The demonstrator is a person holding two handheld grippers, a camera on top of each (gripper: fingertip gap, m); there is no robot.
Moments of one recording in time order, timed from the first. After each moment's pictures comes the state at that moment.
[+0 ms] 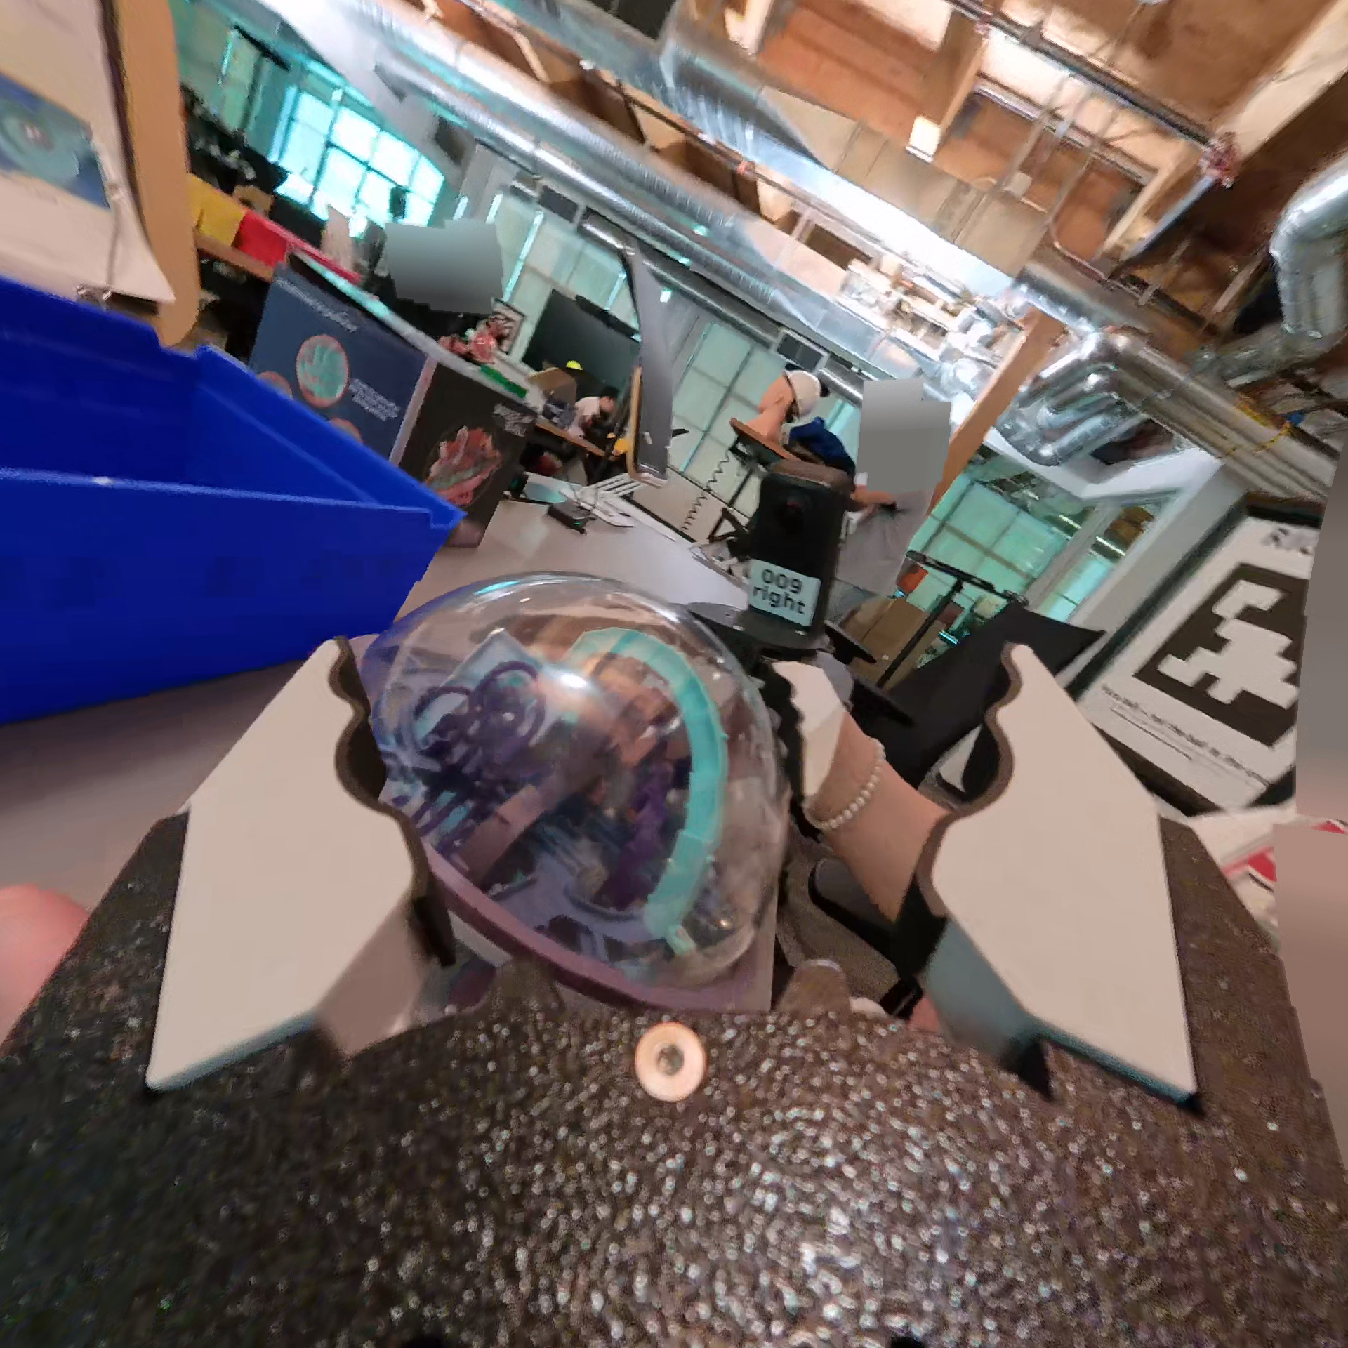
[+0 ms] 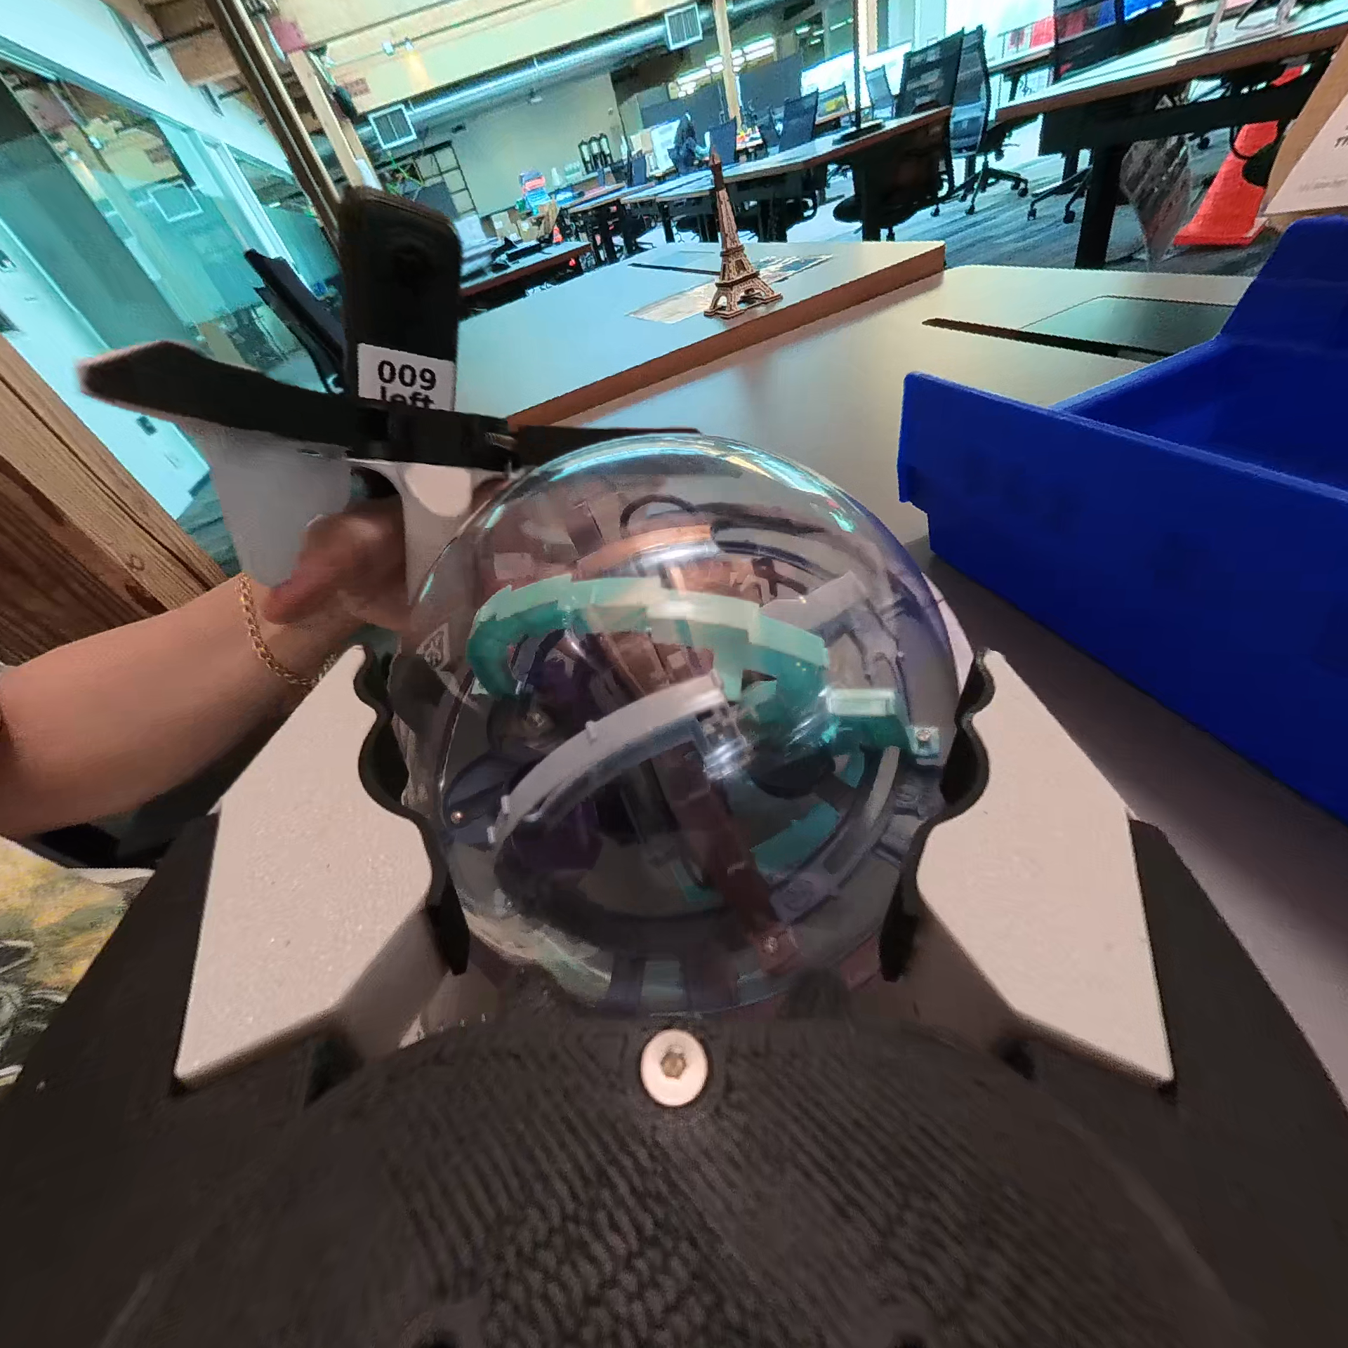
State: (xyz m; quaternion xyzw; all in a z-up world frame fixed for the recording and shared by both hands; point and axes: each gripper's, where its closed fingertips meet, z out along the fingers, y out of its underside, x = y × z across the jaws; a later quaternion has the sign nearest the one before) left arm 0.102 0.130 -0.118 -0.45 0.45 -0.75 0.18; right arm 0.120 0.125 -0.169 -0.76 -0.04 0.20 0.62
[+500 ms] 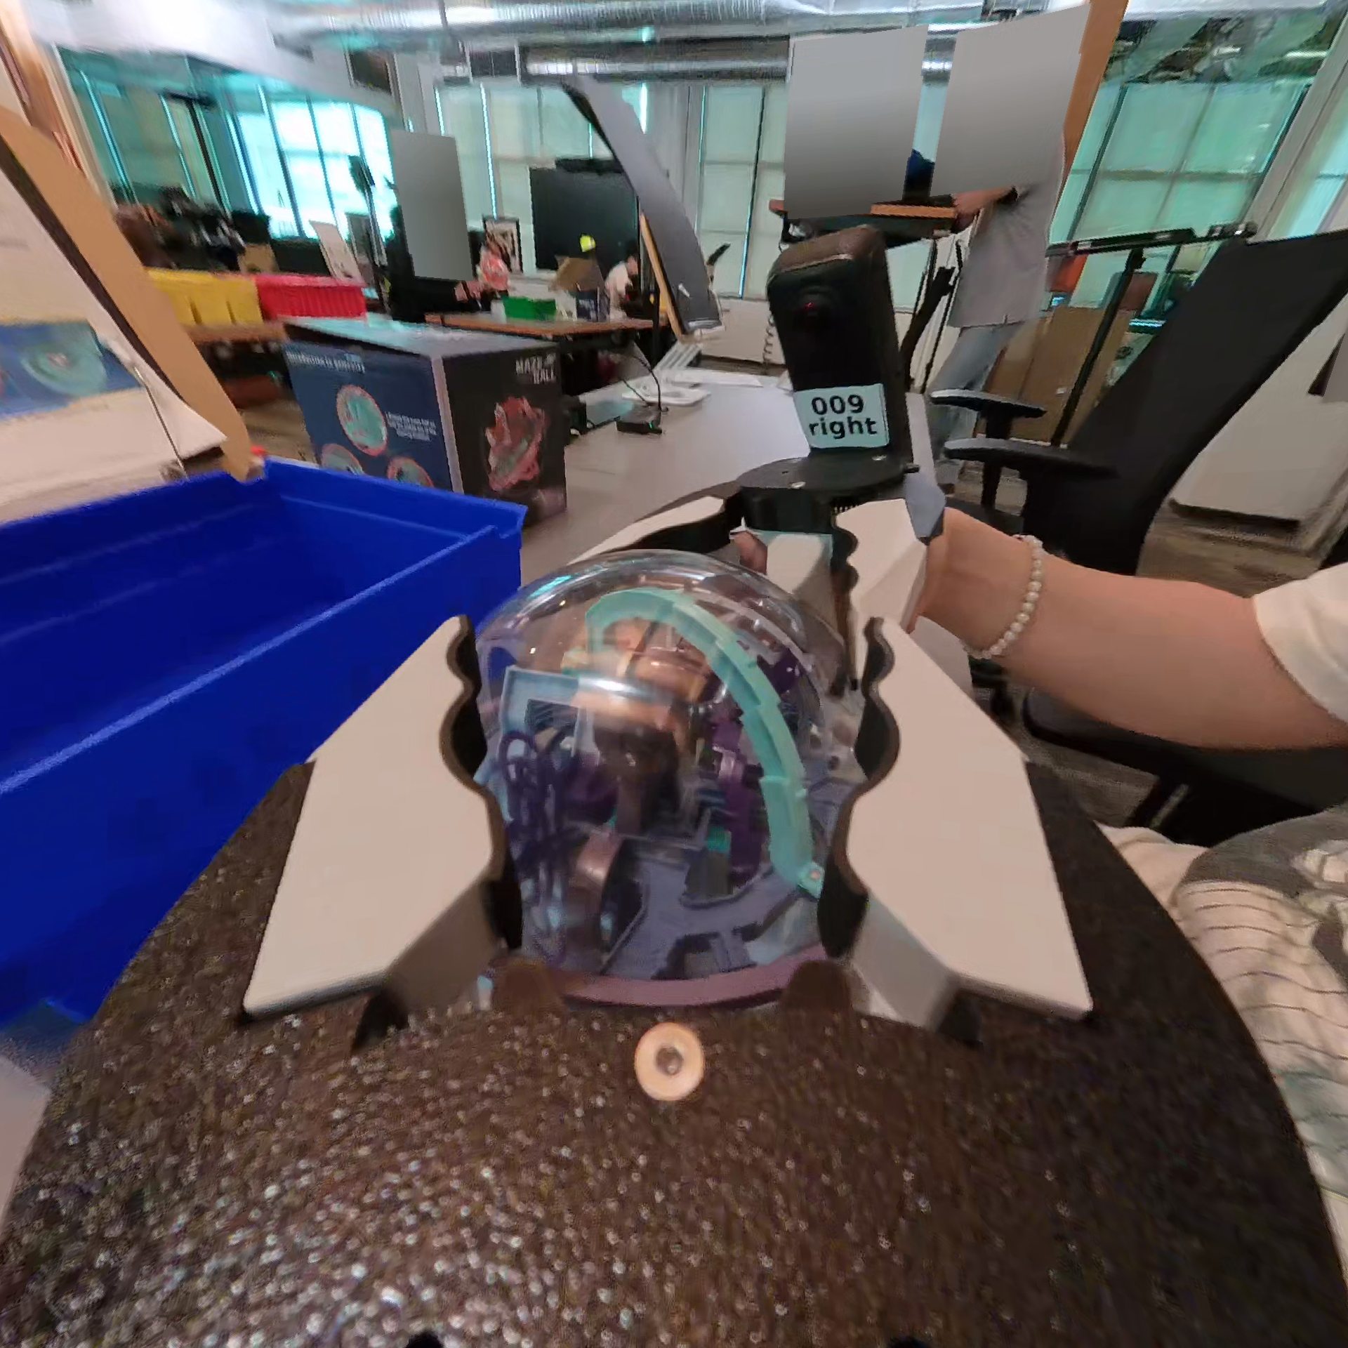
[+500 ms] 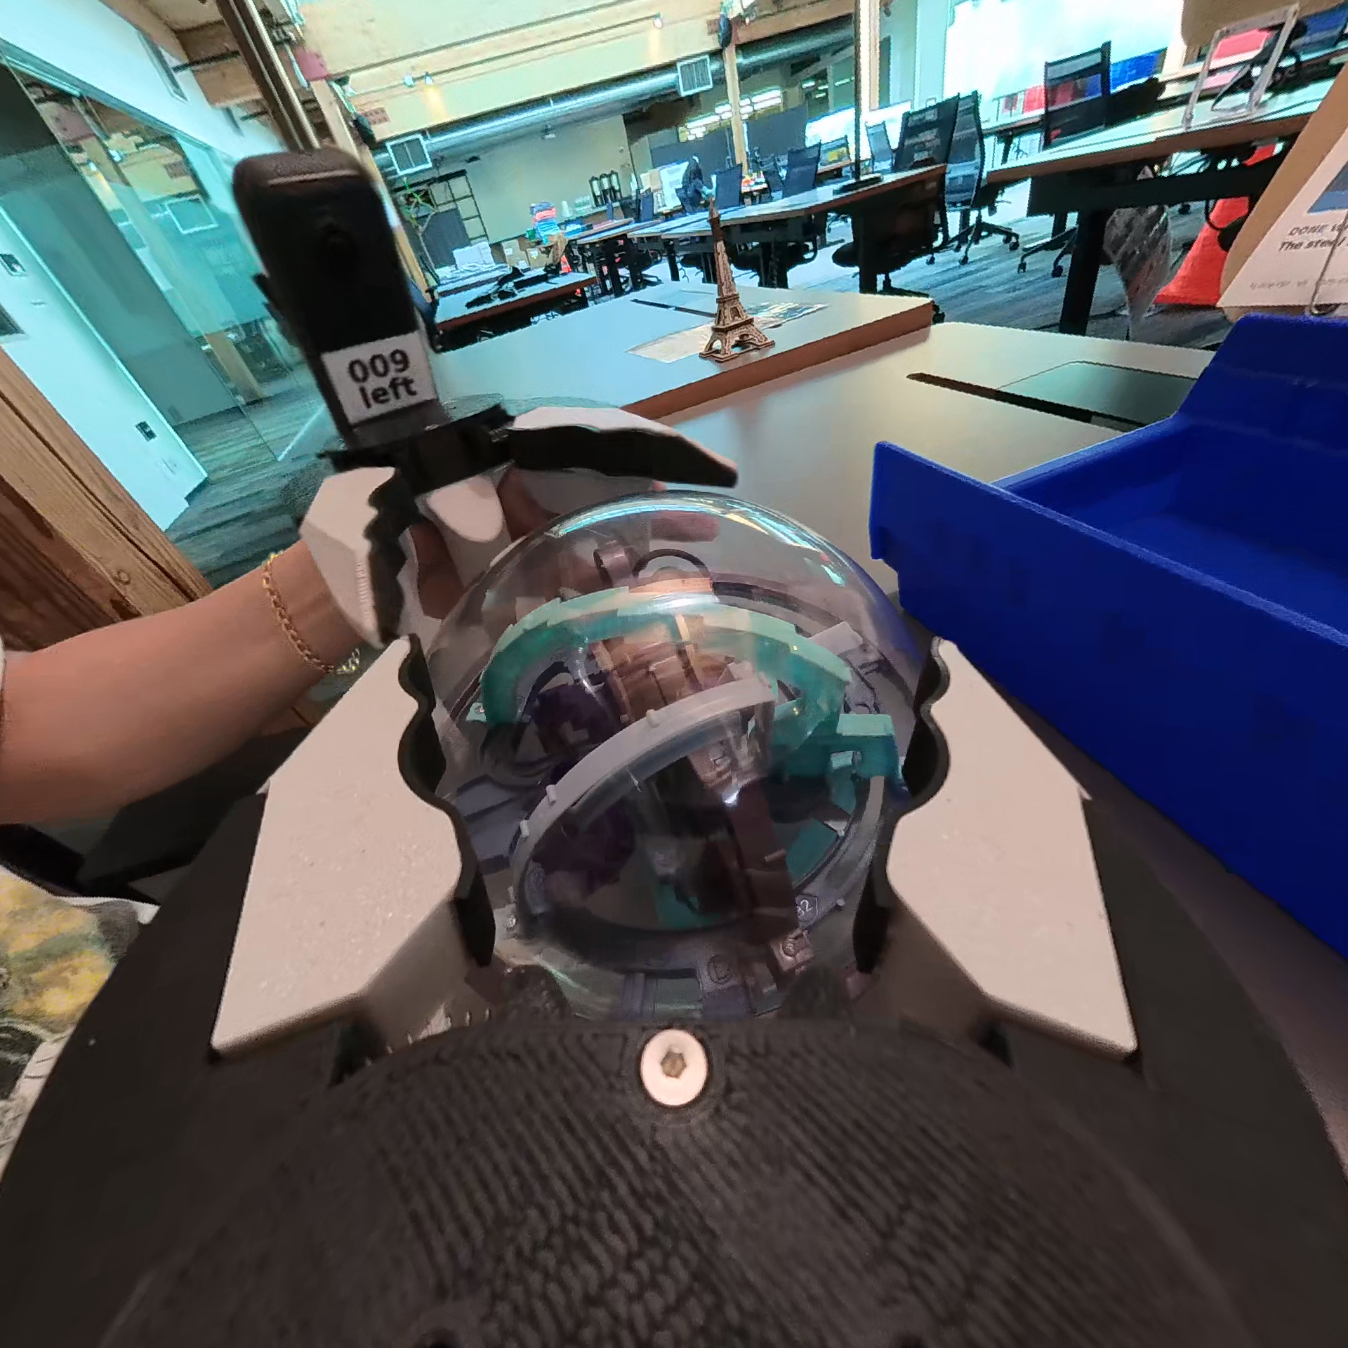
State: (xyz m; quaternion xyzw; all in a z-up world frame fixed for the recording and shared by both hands) left arm 0.123 0.130 -0.133 -0.36 0.62 -0.62 0.31; right arm 0.133 0.138 -0.154 -0.75 -0.05 0.19 0.64
